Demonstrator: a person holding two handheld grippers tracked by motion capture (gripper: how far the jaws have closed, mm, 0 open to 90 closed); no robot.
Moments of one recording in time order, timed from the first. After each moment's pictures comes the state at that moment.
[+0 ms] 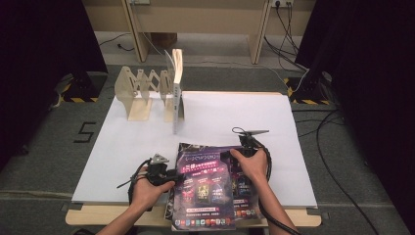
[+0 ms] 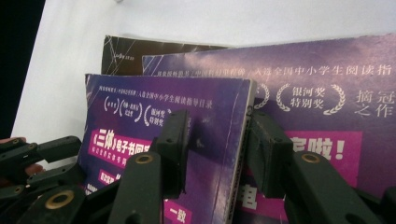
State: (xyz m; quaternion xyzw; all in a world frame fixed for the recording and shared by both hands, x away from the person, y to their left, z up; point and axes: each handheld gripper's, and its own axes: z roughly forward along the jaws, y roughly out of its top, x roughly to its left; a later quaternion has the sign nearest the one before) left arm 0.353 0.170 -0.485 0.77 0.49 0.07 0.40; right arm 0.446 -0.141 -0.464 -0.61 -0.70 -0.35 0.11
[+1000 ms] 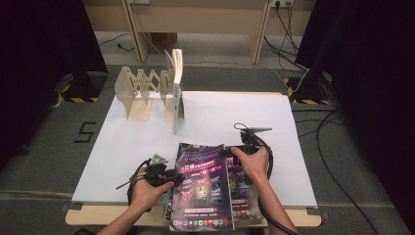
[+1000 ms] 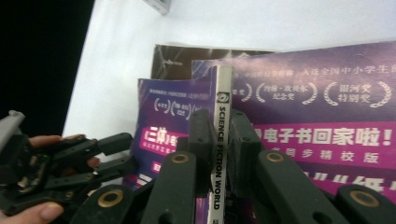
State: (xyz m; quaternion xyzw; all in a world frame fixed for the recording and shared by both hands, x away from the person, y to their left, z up) left arm 0.350 0.172 -0.485 0.77 0.49 0.08 0.40; right arm 0.436 -0.139 -0.437 -0.60 -0.68 -0.38 0.14
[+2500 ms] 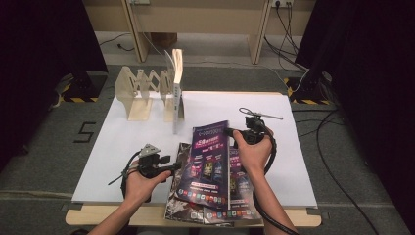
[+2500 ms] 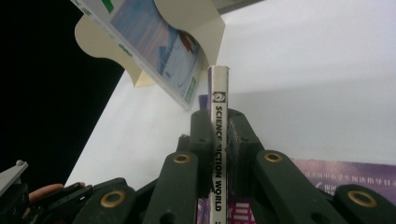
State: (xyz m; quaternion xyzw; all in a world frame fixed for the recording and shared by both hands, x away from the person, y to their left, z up) left arm 0.359 0.183 -0.450 0.73 0.49 0.11 0.47; right arm 0.425 -0.131 -0.366 -0.59 -0.65 -0.48 -0.02
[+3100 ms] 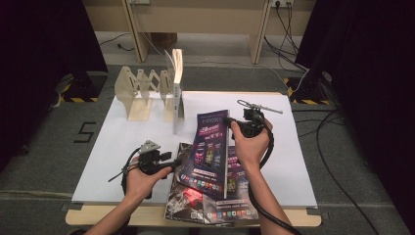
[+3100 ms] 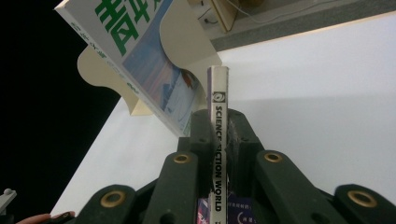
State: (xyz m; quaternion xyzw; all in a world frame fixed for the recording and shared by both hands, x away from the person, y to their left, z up) left arm 0.365 0.180 -0.440 0.72 0.49 0.11 0.48; right arm 0.431 -0.121 -0.345 -0.58 -0.64 -0.50 -0.08
